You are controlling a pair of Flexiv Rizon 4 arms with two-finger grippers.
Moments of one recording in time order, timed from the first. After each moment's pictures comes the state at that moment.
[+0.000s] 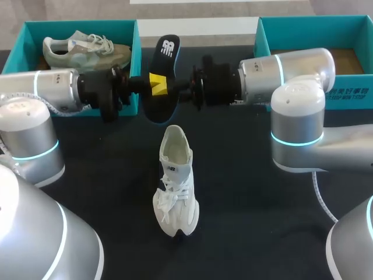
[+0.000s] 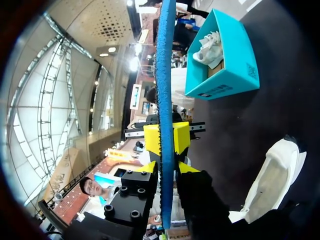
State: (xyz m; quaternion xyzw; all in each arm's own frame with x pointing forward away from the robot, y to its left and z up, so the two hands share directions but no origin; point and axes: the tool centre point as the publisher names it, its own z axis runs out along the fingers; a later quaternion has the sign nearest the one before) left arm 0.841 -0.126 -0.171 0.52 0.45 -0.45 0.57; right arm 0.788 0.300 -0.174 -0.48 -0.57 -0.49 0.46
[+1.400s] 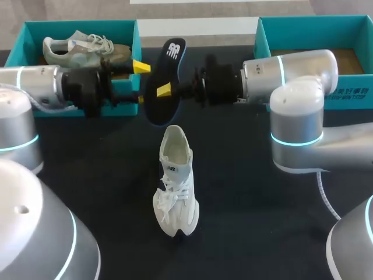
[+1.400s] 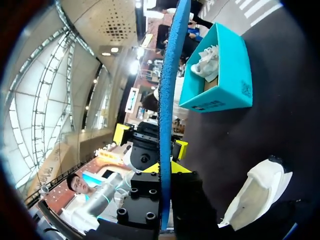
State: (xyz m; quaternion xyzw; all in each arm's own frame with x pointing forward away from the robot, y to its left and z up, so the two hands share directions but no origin) left arm 0.843 -0.087 -0.175 0.46 0.54 -0.50 0.49; right arm 0.809 0.291 -0.191 -0.48 -0.59 -0.52 0.39
